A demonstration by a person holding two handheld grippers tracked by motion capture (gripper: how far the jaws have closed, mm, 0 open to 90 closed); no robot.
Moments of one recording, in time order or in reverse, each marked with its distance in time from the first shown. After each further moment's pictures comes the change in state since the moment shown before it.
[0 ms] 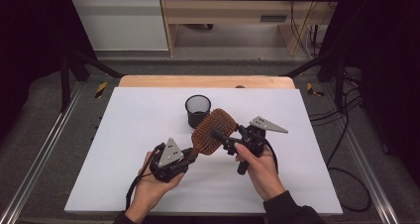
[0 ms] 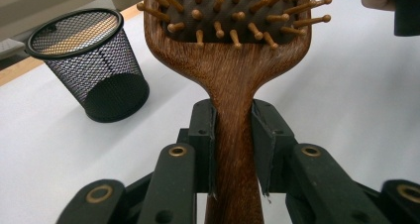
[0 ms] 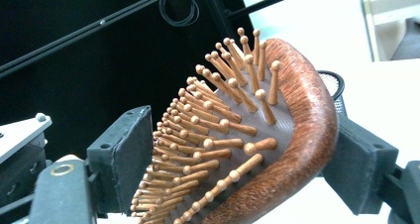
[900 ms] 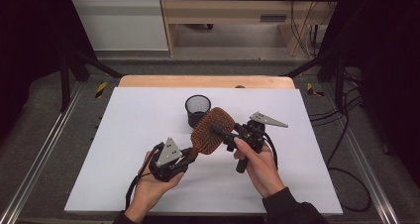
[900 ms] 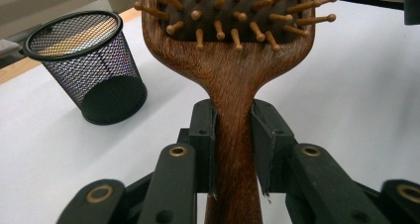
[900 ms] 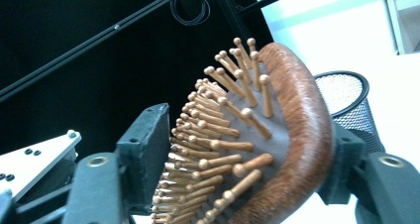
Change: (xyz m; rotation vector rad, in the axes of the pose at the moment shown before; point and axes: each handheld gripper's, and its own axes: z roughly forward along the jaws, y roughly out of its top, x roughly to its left) left arm 0.003 -0.001 -0.001 -0.018 -0.018 -0.018; right arm 0.005 0.013 0.003 0.020 0.050 0.062
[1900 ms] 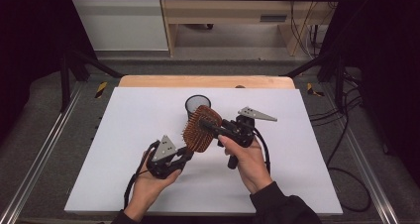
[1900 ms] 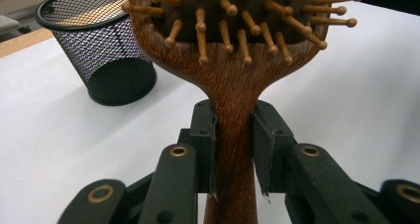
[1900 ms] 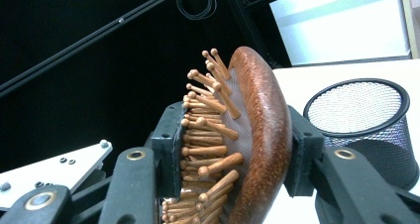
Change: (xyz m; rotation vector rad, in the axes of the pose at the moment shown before) left arm 0.013 -0.010 0.003 0.018 0.011 -0.077; right arm 0.015 0.008 0.024 0.027 0.017 -0.017
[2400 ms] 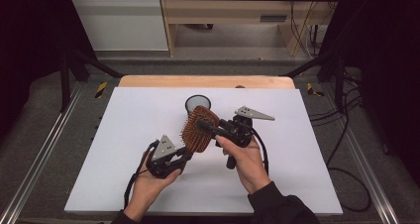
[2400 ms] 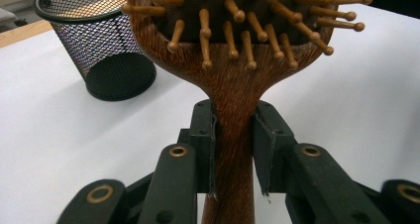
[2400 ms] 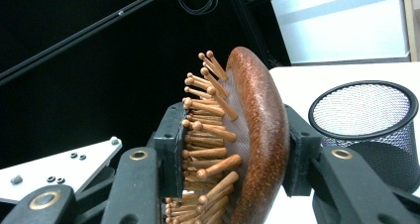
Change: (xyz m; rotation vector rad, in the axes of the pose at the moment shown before) left arm 0.002 -0.001 0.001 0.005 -0.007 -0.027; right arm 0.007 0.002 0.003 0.019 -0.004 -0.029
